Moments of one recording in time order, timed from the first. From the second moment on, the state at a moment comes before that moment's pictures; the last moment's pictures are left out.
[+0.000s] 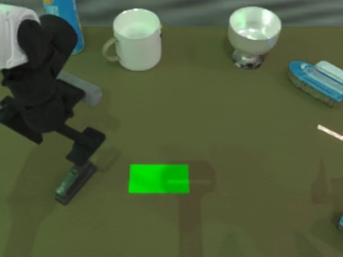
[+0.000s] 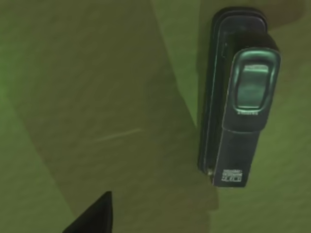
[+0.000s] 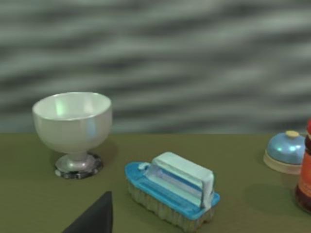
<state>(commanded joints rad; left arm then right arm) -0.29 1.81 1.27 -1.04 0.00 0.27 0.00 0.00 0.00 0.00 0.00 0.00</state>
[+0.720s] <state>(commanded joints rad) -0.29 1.96 1.08 -0.70 0.00 0.27 0.00 0.00 0.00 0.00 0.00 0.00</state>
